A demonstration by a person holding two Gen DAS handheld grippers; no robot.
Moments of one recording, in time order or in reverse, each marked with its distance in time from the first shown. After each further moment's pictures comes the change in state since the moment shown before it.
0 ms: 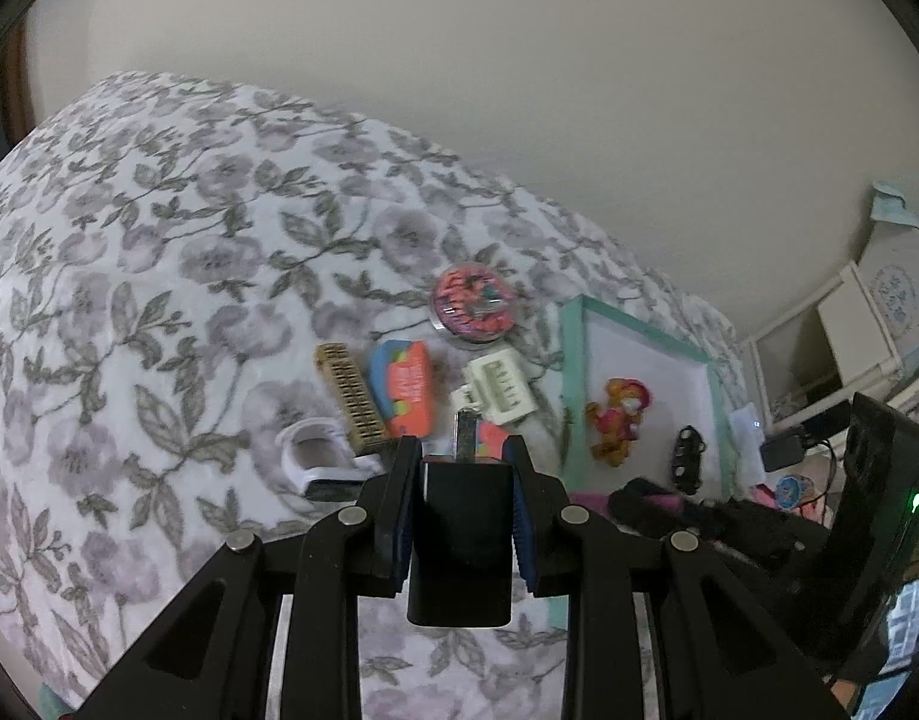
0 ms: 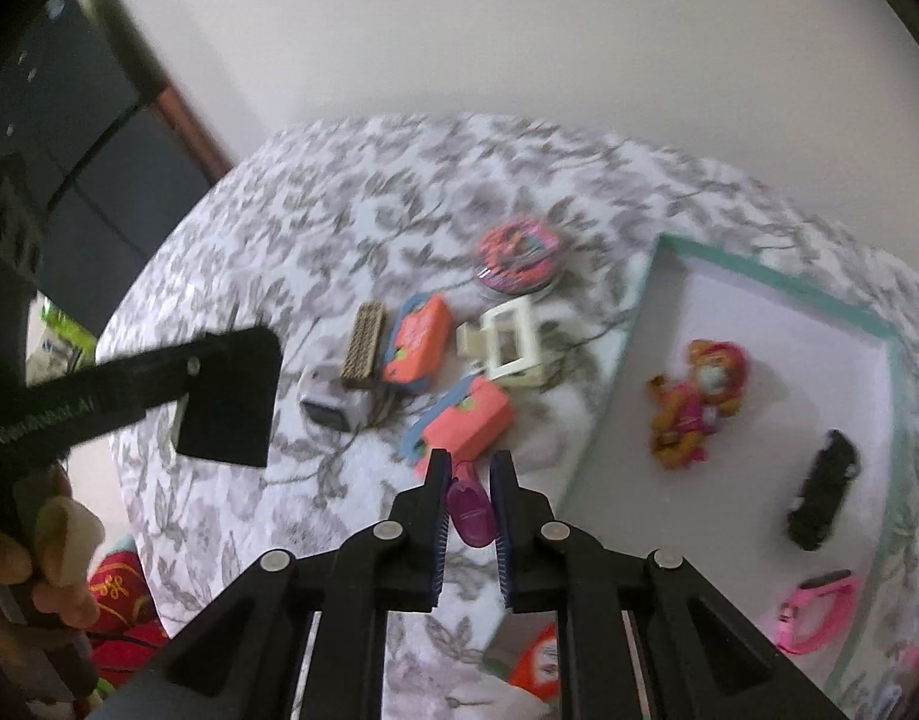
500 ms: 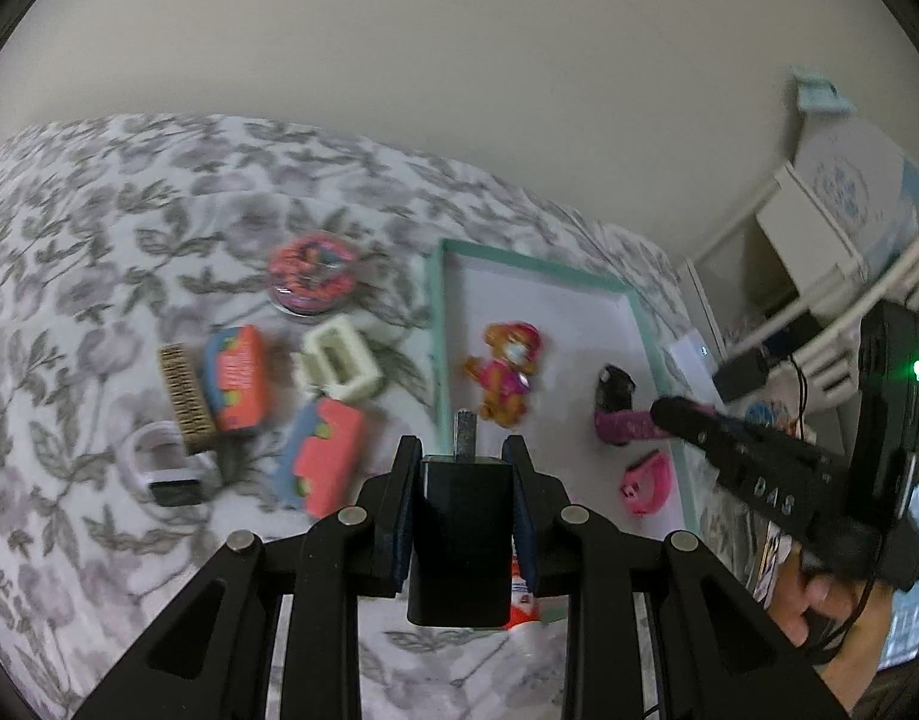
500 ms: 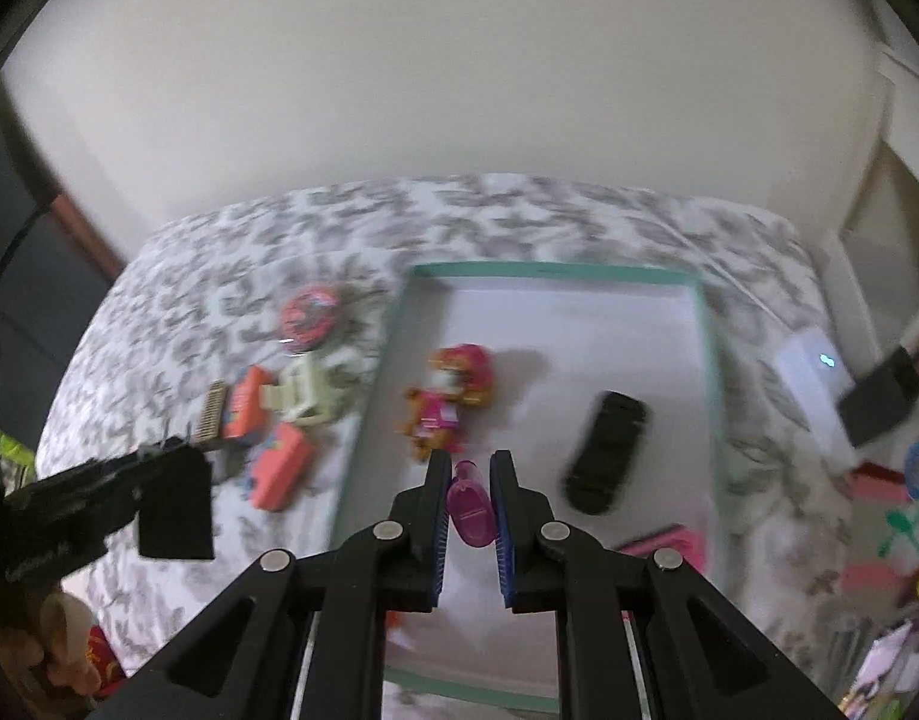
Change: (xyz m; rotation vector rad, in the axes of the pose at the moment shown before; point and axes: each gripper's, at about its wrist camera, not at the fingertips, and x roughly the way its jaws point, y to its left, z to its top) left arm 0.036 -0.088 -0.023 0.192 0.066 -0.084; right arm -0.055 -0.101 -0.022 0.237 -0.089 -0.218
